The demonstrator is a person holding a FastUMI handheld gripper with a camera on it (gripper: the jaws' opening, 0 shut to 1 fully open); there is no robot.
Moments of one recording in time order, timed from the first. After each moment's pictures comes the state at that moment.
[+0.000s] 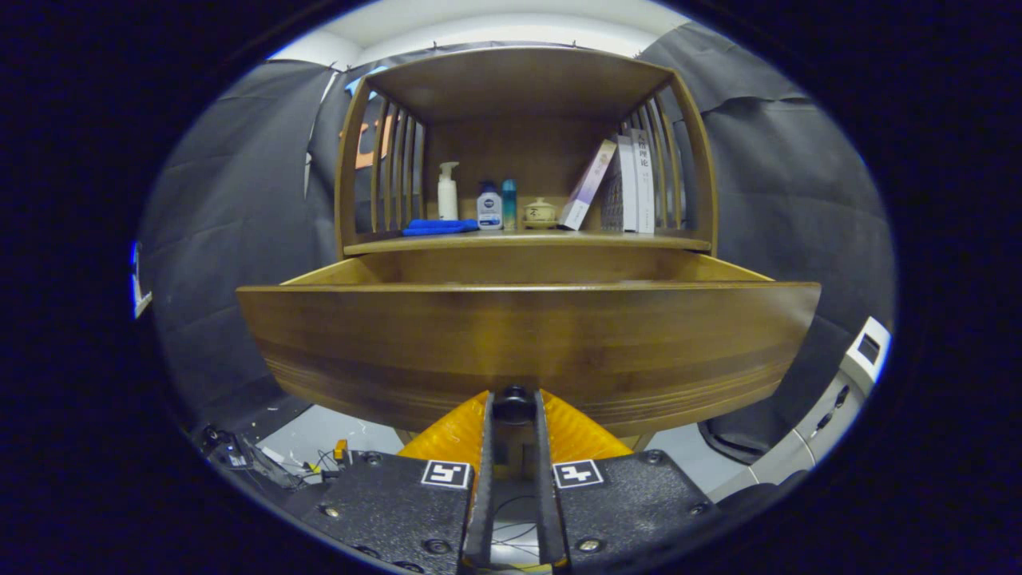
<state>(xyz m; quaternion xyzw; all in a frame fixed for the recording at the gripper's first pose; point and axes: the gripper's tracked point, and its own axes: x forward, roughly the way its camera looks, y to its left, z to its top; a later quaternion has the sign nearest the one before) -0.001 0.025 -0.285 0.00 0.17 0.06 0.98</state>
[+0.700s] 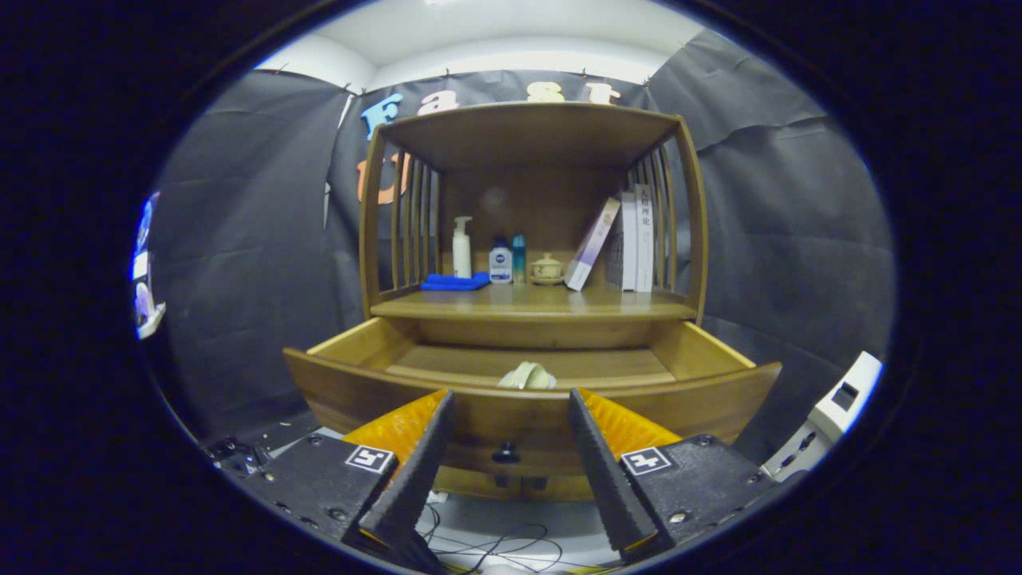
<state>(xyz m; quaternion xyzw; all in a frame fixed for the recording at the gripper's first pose) -0.019 0.013 -0.171 0.01 0.11 0.09 0.99</state>
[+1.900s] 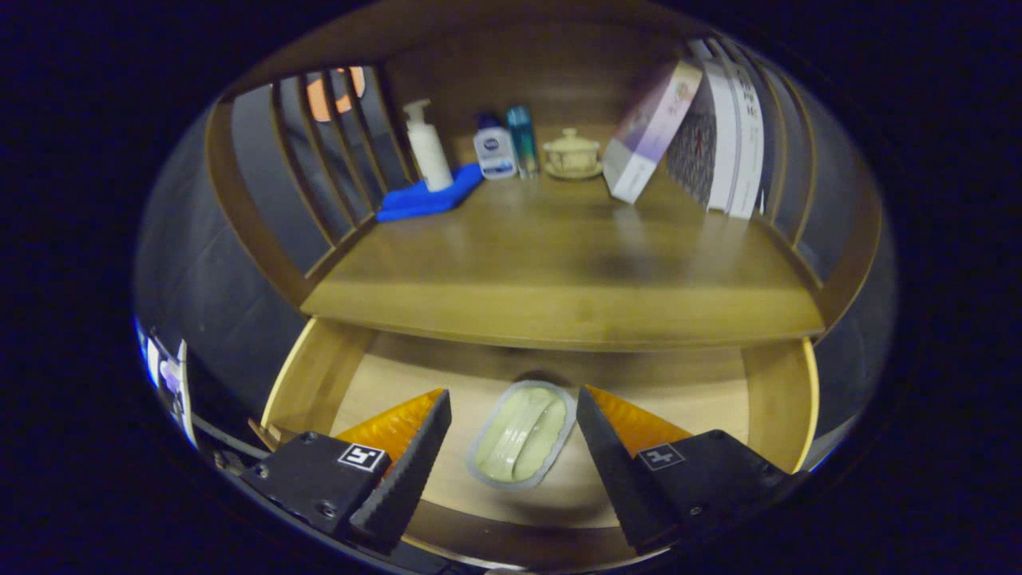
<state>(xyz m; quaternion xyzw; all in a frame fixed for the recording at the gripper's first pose) 0.159 0.033 -0.218 0.03 0.46 0.14 0.88</state>
